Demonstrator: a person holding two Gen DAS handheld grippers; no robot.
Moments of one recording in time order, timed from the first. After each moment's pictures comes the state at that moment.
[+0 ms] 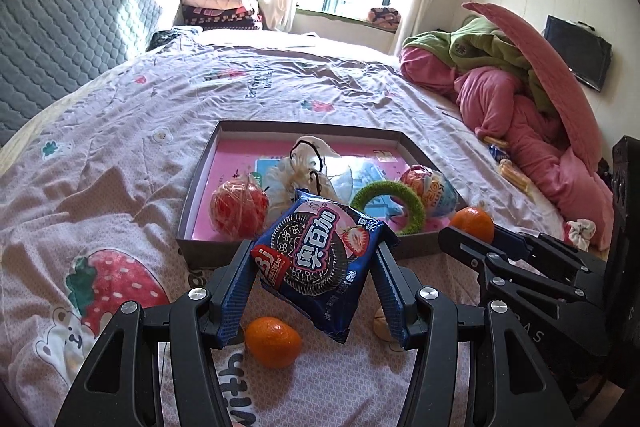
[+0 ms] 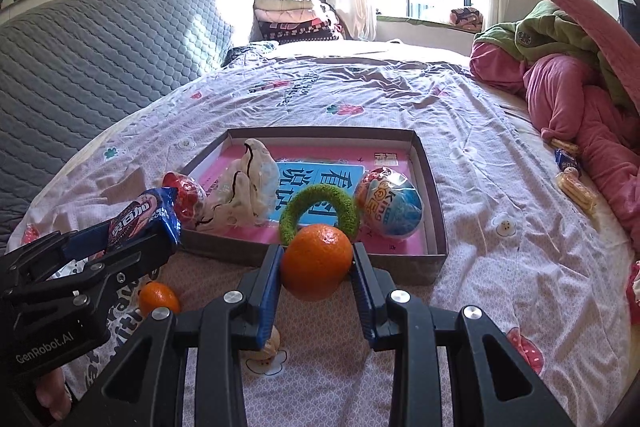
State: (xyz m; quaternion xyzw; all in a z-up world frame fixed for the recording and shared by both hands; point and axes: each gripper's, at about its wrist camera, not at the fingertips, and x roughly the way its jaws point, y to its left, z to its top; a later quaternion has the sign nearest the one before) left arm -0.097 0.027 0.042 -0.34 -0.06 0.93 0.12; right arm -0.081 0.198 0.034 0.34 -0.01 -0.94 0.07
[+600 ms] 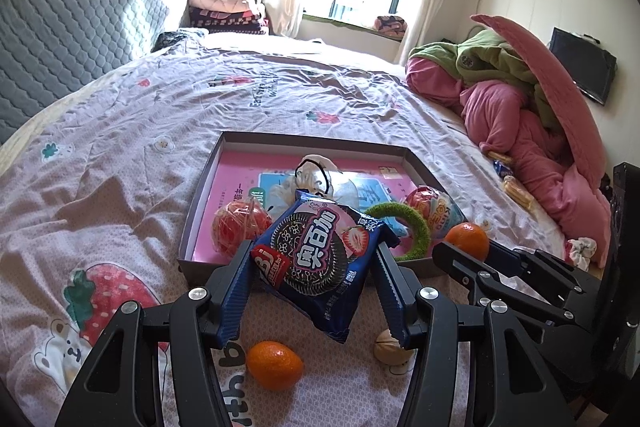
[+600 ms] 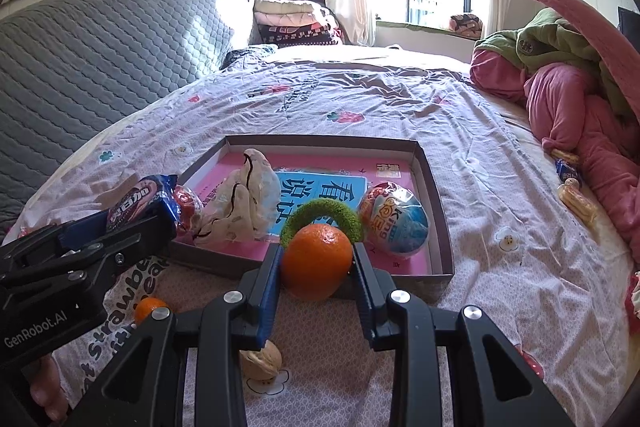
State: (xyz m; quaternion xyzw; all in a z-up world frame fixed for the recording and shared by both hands) left arm -0.111 0.023 0.048 -0.33 -0.07 0.94 0.11; right arm -0.093 0.191 0.035 0.33 0.00 -0.94 0.07
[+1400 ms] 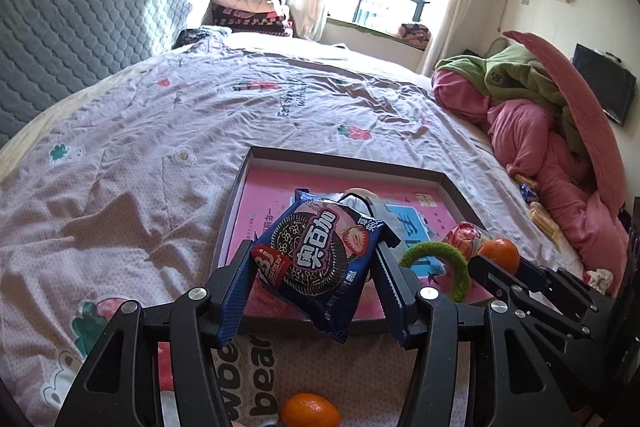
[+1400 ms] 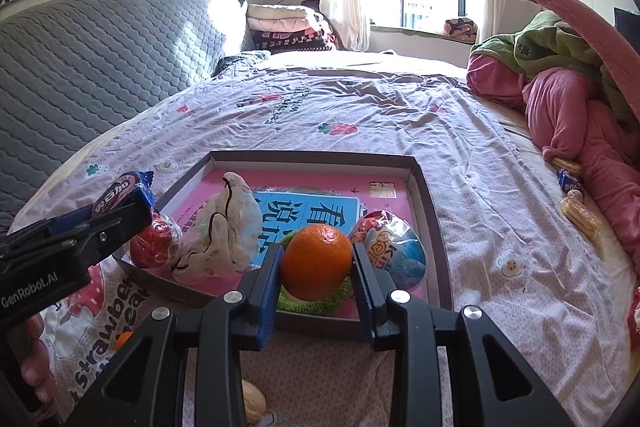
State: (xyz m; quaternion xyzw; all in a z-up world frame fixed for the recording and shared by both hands) left arm -0.157 -0.002 0.047 -0.33 -0.09 0.94 0.07; right arm -0.124 0.196 0.035 0.32 0.00 -0.94 0.06
